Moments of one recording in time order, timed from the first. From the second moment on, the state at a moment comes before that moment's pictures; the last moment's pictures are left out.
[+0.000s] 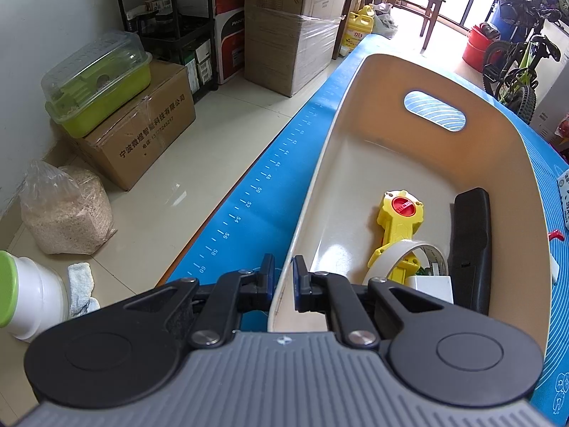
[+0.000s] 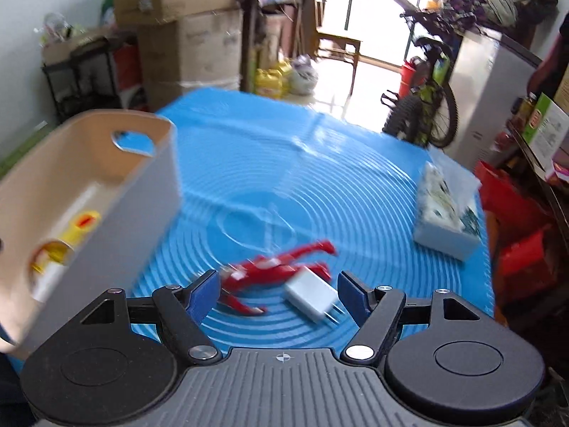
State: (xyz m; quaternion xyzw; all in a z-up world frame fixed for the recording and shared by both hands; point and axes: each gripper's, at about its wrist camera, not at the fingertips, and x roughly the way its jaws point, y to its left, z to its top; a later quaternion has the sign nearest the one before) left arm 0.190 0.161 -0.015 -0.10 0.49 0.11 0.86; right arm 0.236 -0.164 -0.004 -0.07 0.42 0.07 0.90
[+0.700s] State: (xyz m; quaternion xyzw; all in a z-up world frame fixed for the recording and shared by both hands) left arm 0.190 0.157 -0.013 -0.09 0.49 0.12 0.86; right arm 0.271 -0.176 -0.078 -0.14 0.42 0.08 0.89
